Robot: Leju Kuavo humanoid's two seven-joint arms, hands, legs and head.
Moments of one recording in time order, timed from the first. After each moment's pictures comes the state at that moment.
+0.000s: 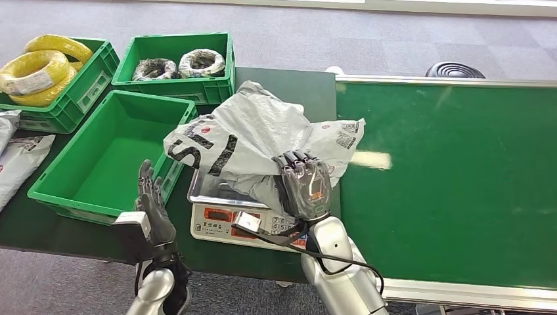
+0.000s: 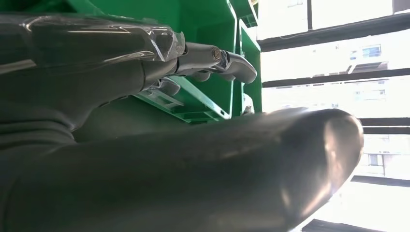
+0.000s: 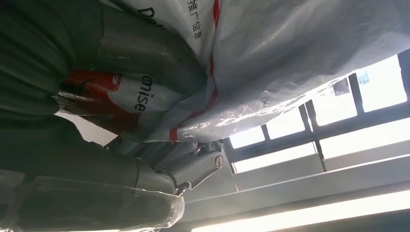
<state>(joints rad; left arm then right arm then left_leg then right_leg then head) -0.15 -0.12 -0.35 -1.30 0.14 0.59 -0.70 -0.35 0.20 0.47 -1.09 1.44 -0.69 -0.19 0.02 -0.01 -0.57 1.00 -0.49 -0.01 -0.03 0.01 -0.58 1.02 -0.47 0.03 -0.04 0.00</state>
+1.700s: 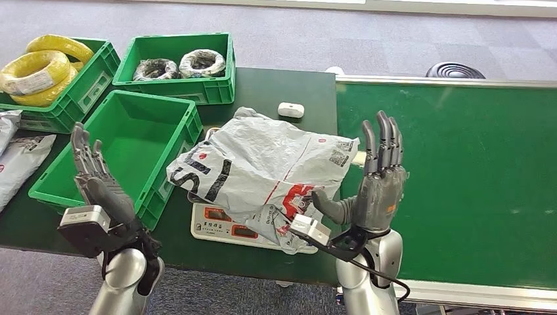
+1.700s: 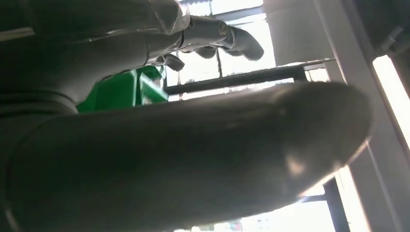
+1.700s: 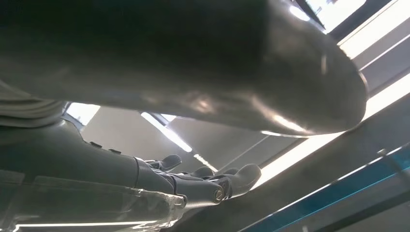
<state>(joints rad) -0.23 -0.06 -0.27 -1.53 -0.15 0.66 -0.65 -0.16 0.32 0.14 -1.50 1.02 -0.69 -0.66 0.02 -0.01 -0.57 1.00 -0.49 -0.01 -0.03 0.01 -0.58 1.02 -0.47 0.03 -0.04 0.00</state>
